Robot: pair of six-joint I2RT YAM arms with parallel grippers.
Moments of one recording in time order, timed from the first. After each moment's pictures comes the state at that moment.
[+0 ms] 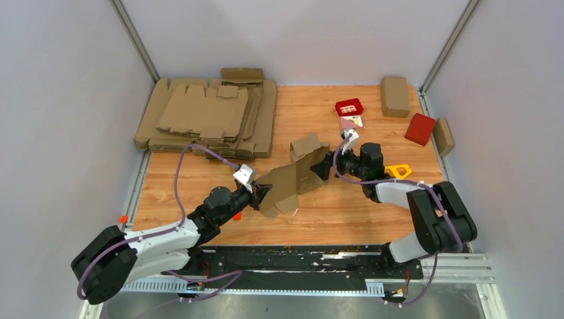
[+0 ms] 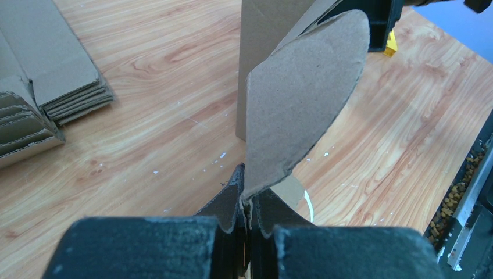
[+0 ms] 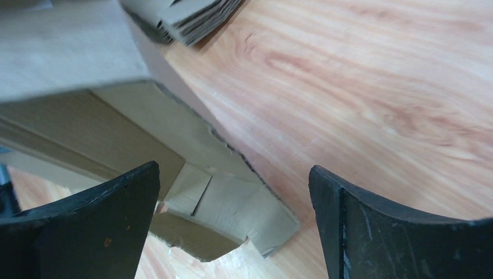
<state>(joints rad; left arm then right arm) -0.83 0.98 0.17 0.68 -0.04 -0.23 0.30 1.44 0.50 0.61 -0.52 0.23</state>
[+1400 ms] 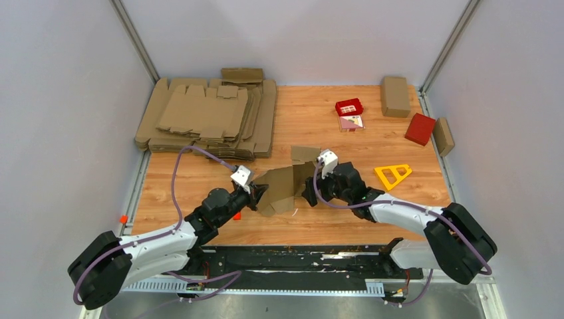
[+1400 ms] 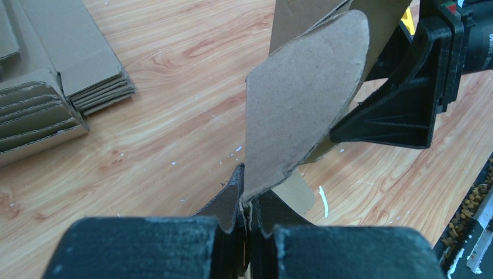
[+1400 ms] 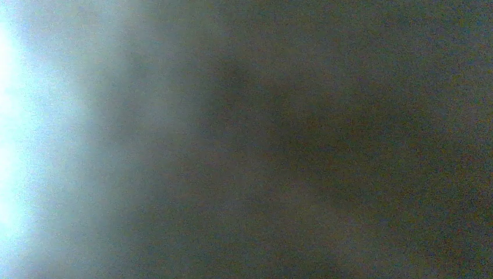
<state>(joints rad) -0.83 0.92 0.16 0.62 -0.08 -0.21 0.68 1.27 0.45 0.26 -0.12 0.17</state>
